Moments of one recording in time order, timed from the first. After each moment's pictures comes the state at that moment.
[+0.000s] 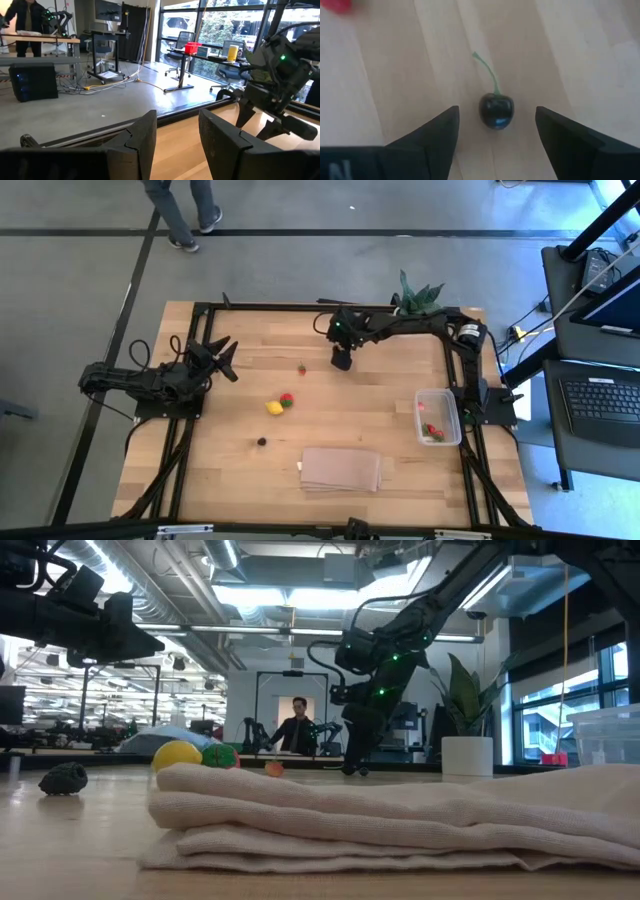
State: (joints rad) left arm -0.09 0.01 0.01 0.04 -1.04 -0.10; right arm -0.45 2.01 1.29 -0.35 -0.03 -0.16
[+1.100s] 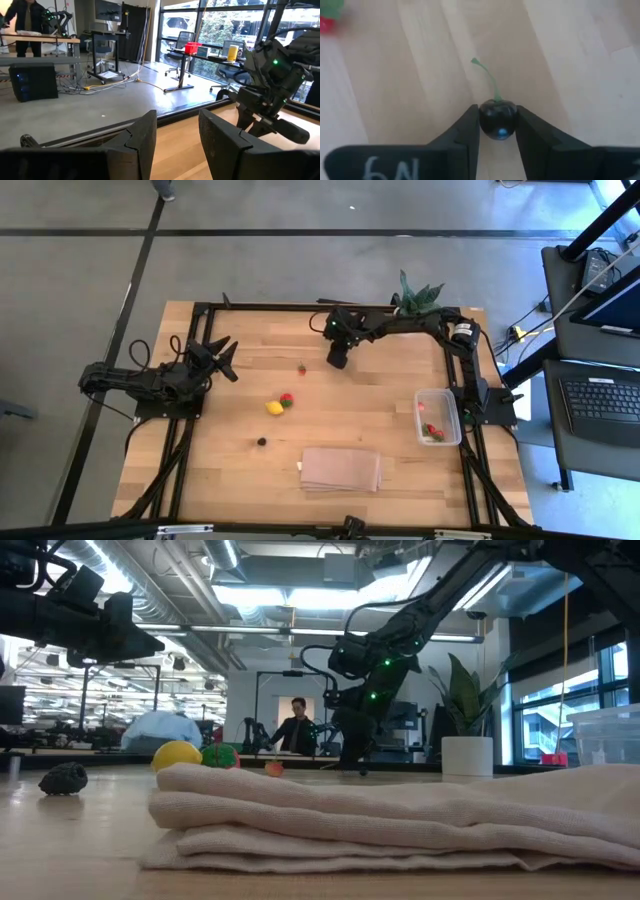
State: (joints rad) left arm -0.09 0.01 0.01 0.04 -1.04 -0.10; right arm -0.45 2.07 1.36 -0.36 -0.02 -0.11
